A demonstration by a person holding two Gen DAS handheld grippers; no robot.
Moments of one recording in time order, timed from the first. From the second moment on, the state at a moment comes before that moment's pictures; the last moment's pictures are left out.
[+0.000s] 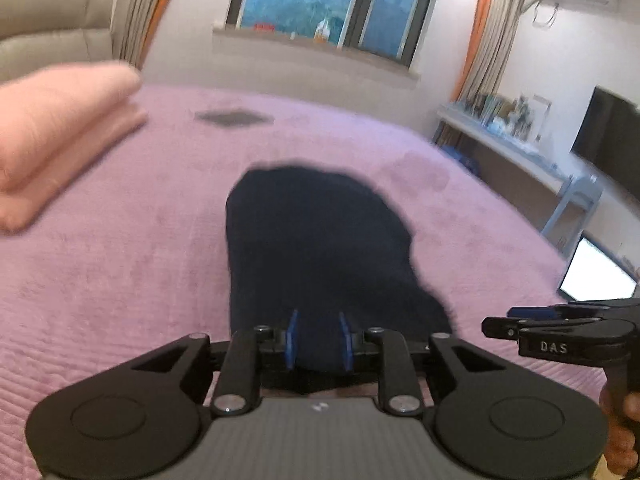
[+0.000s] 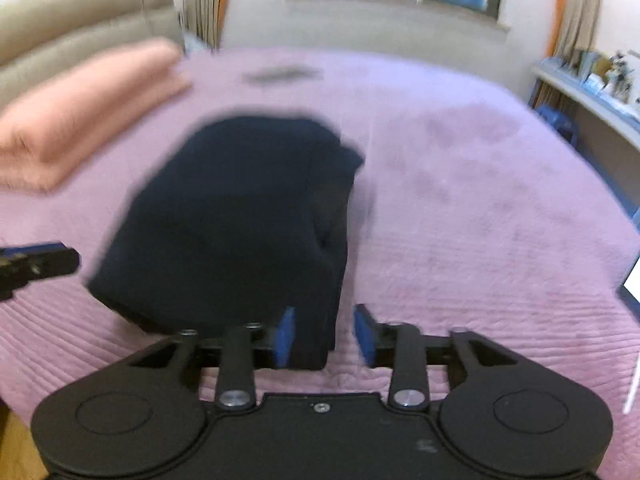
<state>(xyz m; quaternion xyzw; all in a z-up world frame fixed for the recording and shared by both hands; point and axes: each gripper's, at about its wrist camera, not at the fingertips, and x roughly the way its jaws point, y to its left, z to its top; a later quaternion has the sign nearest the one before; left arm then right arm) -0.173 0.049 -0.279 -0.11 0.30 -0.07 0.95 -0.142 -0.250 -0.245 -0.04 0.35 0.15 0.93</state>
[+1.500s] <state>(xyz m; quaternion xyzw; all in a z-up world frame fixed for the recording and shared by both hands) -0.297 0.034 -0.112 -0.03 0.23 0.13 0.96 -0.248 -0.228 -0.149 -0.01 0.33 0.17 0.93</state>
